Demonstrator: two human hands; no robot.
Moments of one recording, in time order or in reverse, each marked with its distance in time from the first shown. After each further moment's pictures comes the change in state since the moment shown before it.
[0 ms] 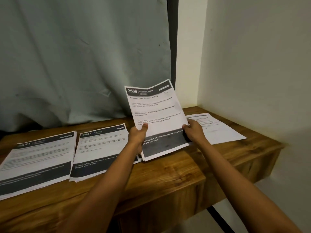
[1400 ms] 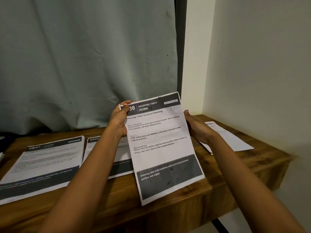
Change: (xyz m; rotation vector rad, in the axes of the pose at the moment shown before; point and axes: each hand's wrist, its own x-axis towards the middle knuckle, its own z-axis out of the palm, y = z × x) left_hand 0.006 0.097 -0.057 -0.395 -0.017 0.121; right_hand -0.005 -0.062 -0.026 0.587 -0.530 0.003
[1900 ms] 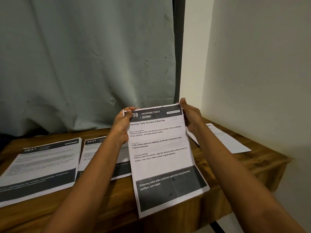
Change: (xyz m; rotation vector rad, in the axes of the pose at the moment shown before) left_hand -0.009 -0.015 0.004 0.042 -0.032 -0.013; right_hand 0.034 -0.029 0.013 0.193 0.490 -0.001
